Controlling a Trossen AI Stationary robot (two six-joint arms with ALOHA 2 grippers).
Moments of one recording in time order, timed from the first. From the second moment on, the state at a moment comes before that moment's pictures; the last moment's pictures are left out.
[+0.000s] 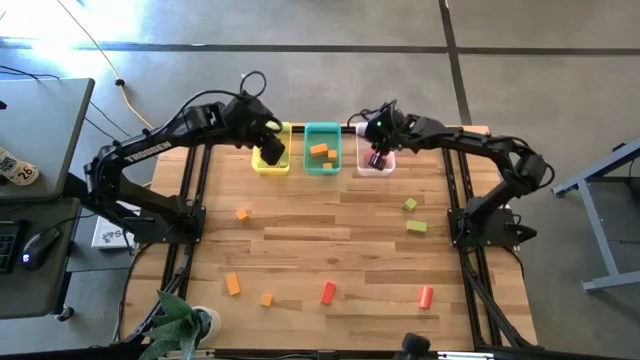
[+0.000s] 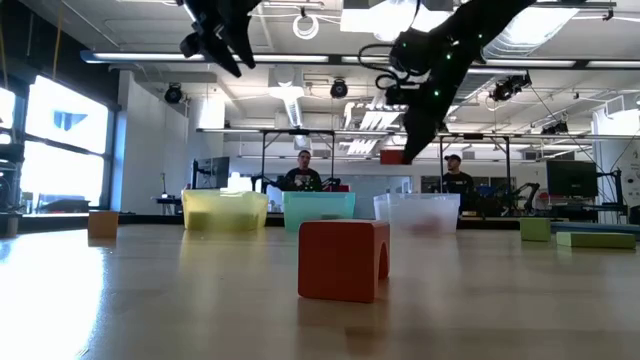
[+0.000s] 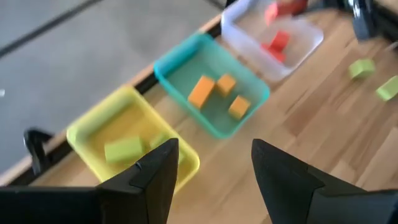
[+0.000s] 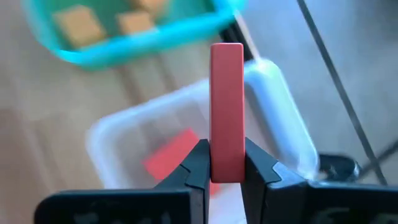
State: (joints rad) left arm 0.54 1.32 1.41 -0.95 -0.19 -0.31; right arm -0.58 1.55 1.13 -0.56 0.18 -0.28
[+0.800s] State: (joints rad) left arm 0.36 1.53 1.41 -1.31 -0.28 -0.68; right arm -0.71 1.68 1.13 -0.62 0.10 -0.22
